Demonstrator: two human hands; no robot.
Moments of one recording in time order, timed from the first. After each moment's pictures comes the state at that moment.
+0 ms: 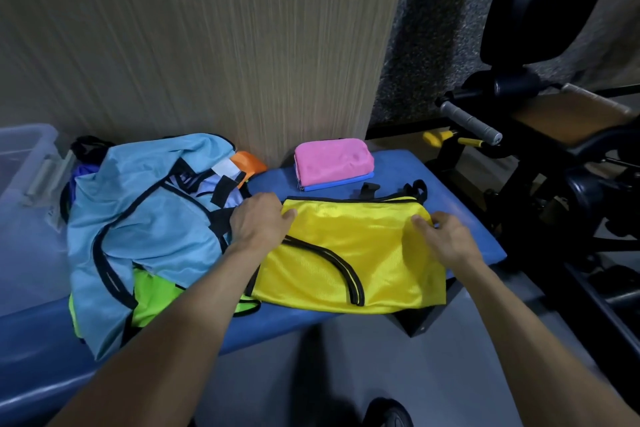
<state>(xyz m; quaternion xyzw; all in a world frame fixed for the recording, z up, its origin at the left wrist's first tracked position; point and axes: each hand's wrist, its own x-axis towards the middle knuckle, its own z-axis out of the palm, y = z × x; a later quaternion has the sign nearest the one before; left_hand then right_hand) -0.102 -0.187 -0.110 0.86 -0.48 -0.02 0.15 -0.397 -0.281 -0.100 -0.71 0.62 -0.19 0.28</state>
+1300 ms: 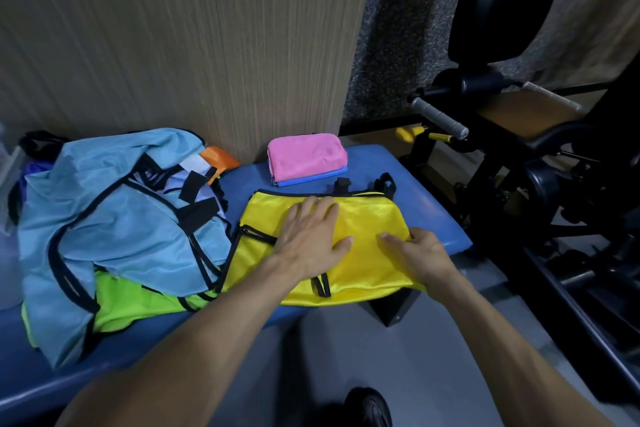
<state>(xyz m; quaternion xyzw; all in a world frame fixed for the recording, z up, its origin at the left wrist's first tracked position) -0.207 -0.197 -0.122 0.70 -0.71 0.00 0.06 -0.413 -0.249 -0.116 -0.60 0.63 -0.23 0.44</state>
